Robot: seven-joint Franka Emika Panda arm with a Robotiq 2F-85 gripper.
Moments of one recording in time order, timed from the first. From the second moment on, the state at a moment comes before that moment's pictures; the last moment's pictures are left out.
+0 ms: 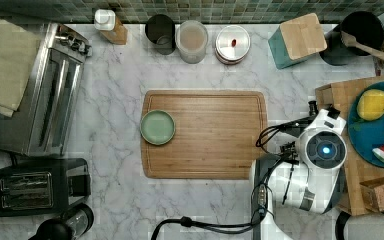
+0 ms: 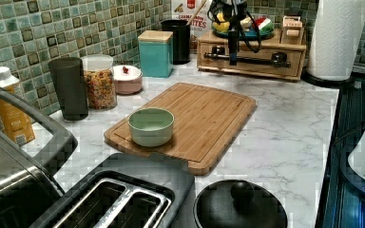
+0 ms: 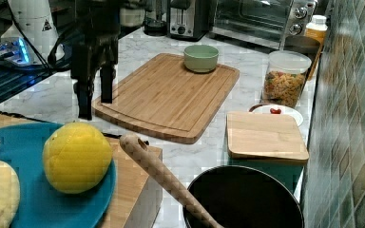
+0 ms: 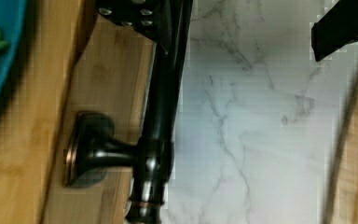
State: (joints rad) arm -0.29 0.16 -0.21 -2.30 -0.36 0.98 -1.27
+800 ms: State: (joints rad) arm -0.32 0.18 -0.24 -2.30 -0.34 1.03 -1.17
